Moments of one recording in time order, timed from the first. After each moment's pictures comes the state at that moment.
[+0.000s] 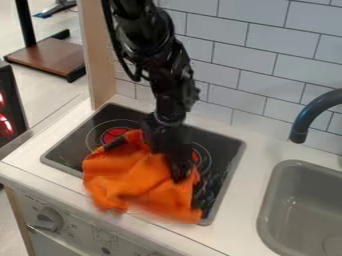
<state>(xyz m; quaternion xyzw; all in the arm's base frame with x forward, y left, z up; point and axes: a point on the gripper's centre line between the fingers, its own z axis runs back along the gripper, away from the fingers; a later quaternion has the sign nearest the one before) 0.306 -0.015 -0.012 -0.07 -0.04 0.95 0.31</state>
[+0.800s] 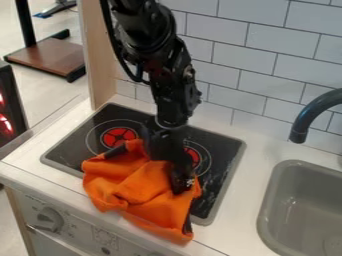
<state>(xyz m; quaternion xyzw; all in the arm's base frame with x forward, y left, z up) 0.305 -0.016 -0.003 -0.07 -0.02 0.94 0.33</state>
